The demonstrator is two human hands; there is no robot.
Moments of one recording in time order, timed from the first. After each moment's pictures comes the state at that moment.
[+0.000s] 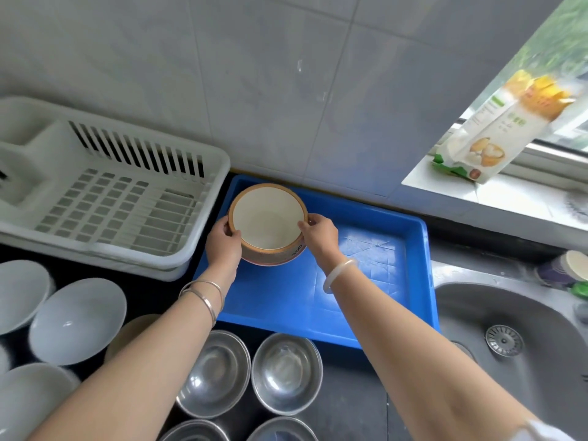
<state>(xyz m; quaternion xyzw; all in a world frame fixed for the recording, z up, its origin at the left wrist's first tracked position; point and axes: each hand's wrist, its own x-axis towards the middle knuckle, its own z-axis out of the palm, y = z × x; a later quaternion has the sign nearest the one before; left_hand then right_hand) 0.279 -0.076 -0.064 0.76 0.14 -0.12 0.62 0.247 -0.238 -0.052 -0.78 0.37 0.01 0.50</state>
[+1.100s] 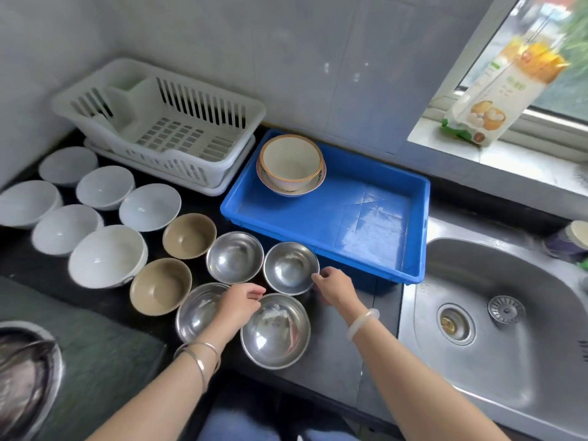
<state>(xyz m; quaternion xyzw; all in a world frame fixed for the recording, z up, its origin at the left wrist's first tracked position) 0.008 0.008 -0.058 0.85 0.05 -0.30 0.43 0.002 -0.199 -0.073 -0.83 0.30 0.22 0.41</state>
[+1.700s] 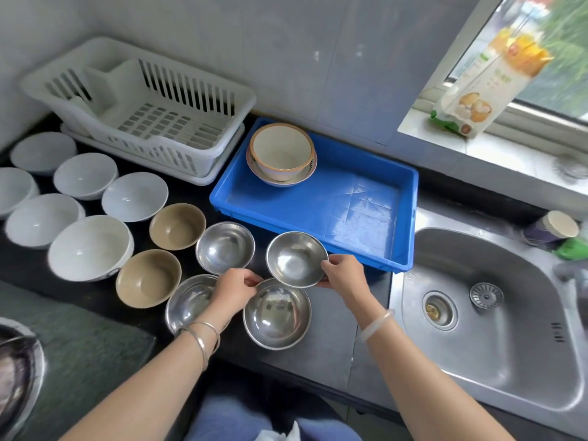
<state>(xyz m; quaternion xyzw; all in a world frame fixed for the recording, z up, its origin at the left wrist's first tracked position) 0.021 0.001 -0.075 0.87 0.02 -0.28 0.39 -0.013 -0.211 -0.041 -0.78 0.36 0.12 0.50</state>
